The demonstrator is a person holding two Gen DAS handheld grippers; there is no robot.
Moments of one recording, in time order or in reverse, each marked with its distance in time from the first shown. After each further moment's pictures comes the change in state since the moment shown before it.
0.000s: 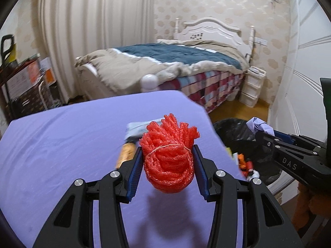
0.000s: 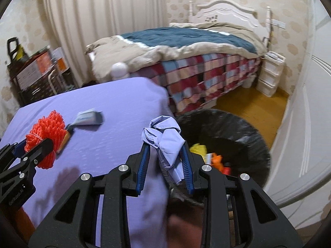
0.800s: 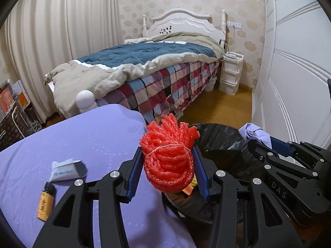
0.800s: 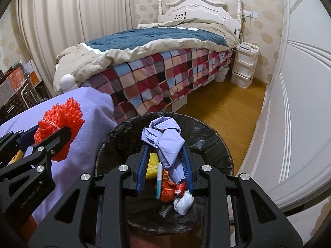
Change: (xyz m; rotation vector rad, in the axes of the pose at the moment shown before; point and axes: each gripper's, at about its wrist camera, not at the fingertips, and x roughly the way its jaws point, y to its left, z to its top) left arm 0.091 -0.122 0.040 0.158 0.037 -0.097; right arm 0.039 -0.103 0.008 0.106 0.000 -0.138
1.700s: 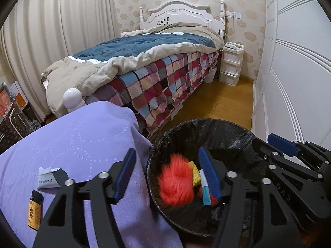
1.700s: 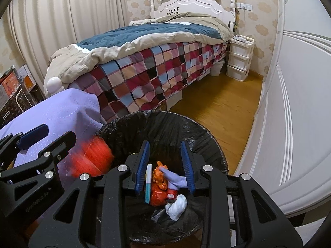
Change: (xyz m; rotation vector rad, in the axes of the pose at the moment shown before) left arm 0.034 -0.016 0.008 0.015 0.052 0.012; right arm 0.022 -0.023 0.003 0.042 0.025 -0.015
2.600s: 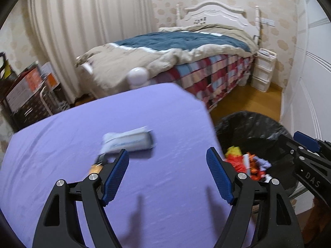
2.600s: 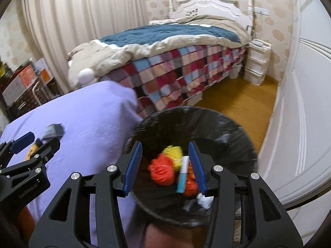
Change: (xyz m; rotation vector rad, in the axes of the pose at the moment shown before) left arm -0.061 0.094 -0.048 -0.133 0.027 0.204; right arm -0.033 0.072 -0.015 -0.067 0.006 0.117
